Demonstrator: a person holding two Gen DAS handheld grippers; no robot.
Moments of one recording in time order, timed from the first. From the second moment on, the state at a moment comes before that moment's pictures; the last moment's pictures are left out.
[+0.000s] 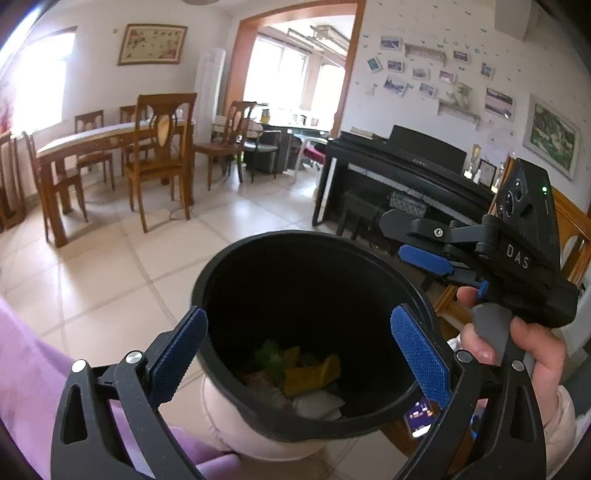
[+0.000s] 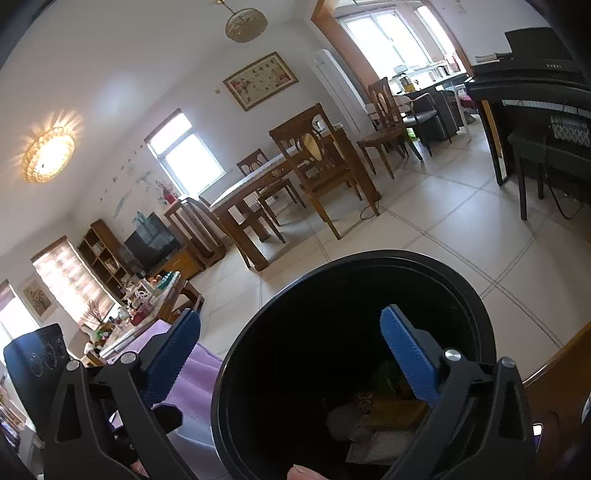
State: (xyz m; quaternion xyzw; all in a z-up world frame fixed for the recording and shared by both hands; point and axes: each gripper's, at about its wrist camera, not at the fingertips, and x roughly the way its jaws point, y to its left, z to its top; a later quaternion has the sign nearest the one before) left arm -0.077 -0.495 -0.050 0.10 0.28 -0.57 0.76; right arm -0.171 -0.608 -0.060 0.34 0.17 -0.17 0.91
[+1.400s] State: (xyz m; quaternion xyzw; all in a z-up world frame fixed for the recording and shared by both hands) left arm 0.061 0.009 -0.053 0.10 0.41 -0.27 0.87; right arm 0.068 -0.290 -0.057 0.01 0.39 0.10 0.91
